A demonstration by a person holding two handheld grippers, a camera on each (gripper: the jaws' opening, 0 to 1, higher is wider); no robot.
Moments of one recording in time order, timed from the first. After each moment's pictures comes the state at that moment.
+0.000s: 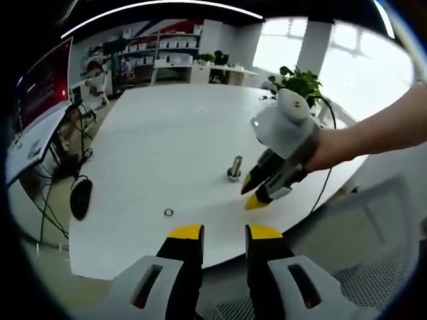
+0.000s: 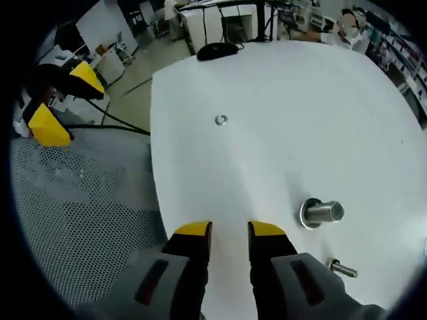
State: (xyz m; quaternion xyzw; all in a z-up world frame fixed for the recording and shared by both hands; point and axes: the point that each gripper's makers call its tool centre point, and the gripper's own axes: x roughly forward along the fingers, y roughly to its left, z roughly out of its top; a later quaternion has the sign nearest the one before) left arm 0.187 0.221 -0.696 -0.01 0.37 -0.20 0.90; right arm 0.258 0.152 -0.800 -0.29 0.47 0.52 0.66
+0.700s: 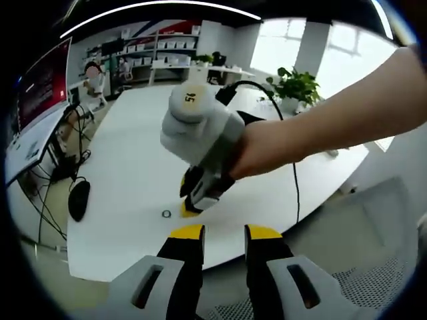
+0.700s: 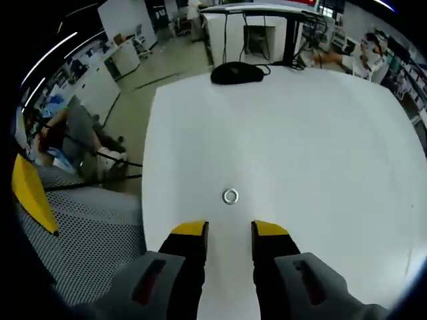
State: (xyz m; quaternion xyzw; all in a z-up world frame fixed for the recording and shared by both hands) left arm 0.187 0.218 -0.693 -0.02 0.37 -0.21 0.91; right arm 0.278 0.258 -0.813 -0.33 0.42 0.56 0.63
